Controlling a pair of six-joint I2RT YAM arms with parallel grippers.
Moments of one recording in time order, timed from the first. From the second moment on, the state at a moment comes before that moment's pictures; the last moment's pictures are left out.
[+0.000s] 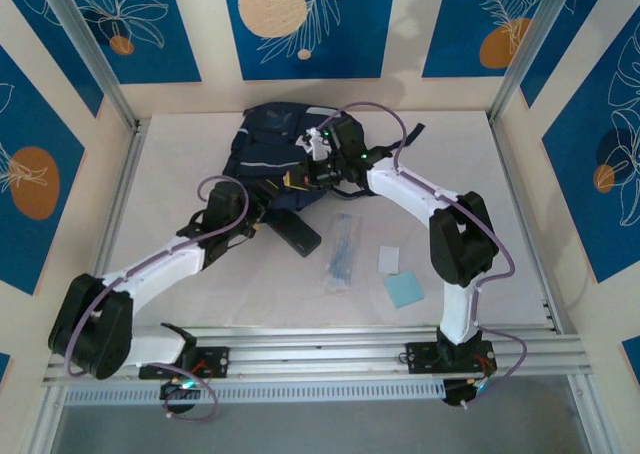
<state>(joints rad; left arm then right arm) -0.48 1.32 0.71 0.06 0.02 -1.32 0.58 1.91 1.55 -0.38 -0.68 0.63</state>
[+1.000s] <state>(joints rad) -0.43 1.26 0.74 -0.07 0.10 -1.17 0.39 1.93 1.54 -0.84 -0.53 -0.02</state>
